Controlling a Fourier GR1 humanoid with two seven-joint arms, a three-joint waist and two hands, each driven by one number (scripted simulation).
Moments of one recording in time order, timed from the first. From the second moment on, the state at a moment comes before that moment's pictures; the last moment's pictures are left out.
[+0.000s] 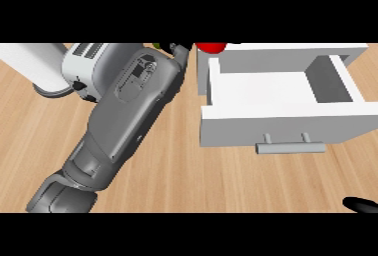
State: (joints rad) left arm -1.22 0.00 -0.10 -0.83 0.21 0.38 0.19; right arm 0.07 -0.10 -0.33 -2.24 -0.09 0.09 0.30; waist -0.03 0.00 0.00
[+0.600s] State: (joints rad) left arm -1.49 0.00 -0.16 -0.53 0.31 0.43 0.18; right arm 0.02 -0.13 -0.35 -2.25 -0.13 0.09 0.34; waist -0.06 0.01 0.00
